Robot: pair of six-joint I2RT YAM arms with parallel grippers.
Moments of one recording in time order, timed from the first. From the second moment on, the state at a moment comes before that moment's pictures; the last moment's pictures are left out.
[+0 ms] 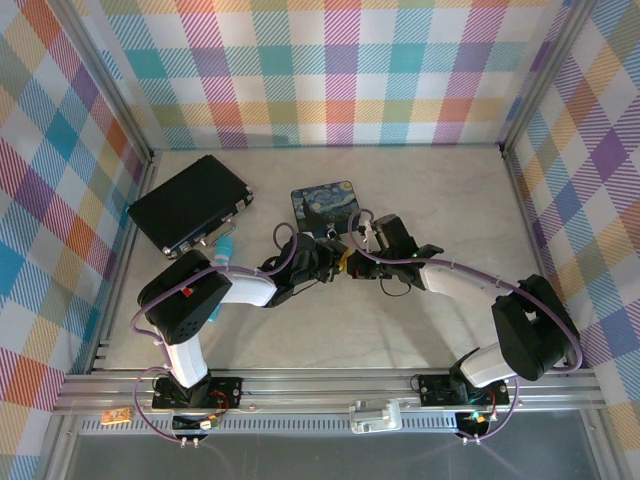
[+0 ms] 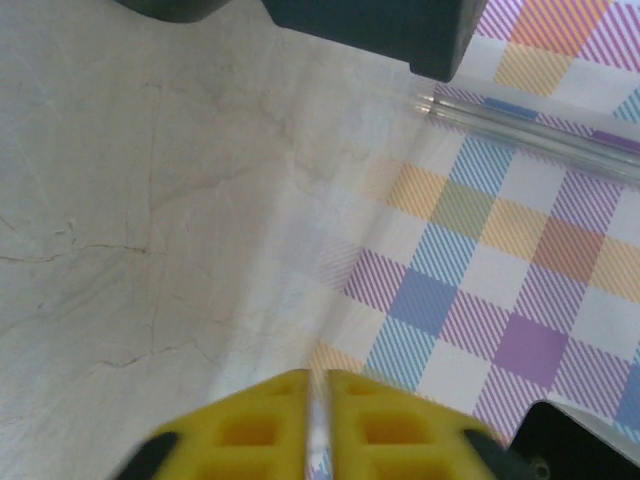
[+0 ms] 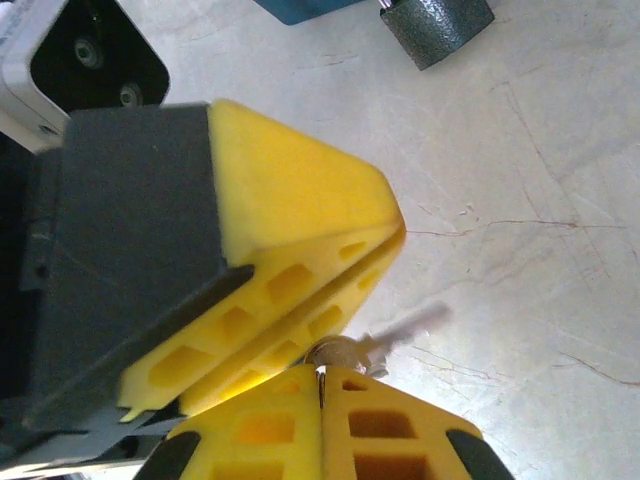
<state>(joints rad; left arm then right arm) -0.77 1.79 0.76 0.66 0.15 -1.76 0.61 1.45 0.81 -0.22 -0.32 0.56</state>
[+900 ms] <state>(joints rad) -0.77 1.77 0.76 0.65 0.17 -1.73 0.58 1.41 0.86 -0.23 -0.37 0.47</state>
